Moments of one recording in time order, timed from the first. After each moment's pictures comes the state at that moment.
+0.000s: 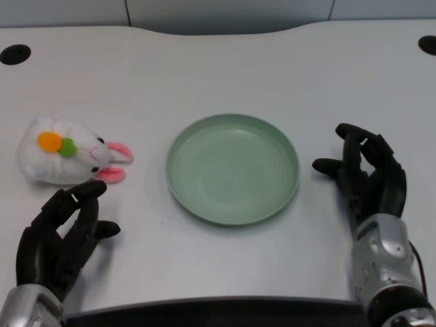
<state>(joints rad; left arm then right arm) 0.04 0.07 0.25 0.15 -0.30 0.14 -0.17 -0.55 -0.04 -0.34 1.13 0.21 -0.45 0.01</state>
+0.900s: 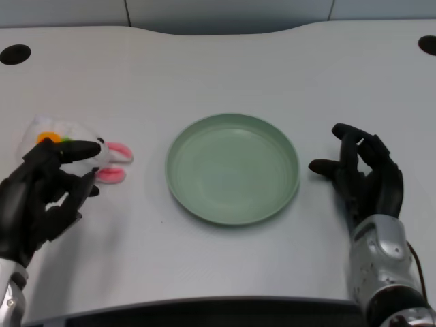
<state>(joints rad) 0.01 0.26 0.20 0.08 -0.05 -0.21 -0.24 -0.55 -0.04 -0.33 1.15 0.20 -0.47 0.03</state>
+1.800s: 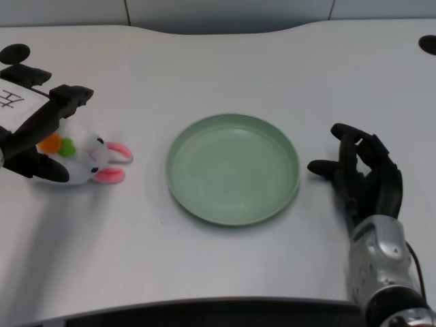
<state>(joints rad) -0.44 0.79 -0.19 0.20 0.95 -0.18 -0.29 -0.55 -0.04 -0.33 1.15 0.20 -0.48 0.02</state>
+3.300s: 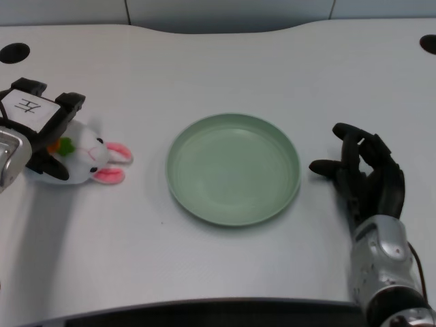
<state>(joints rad) -0.88 0.59 -0.60 1.23 1.00 -0.21 0.23 -0.55 -0.04 -0.35 1.15 0.20 -0.48 0.03</state>
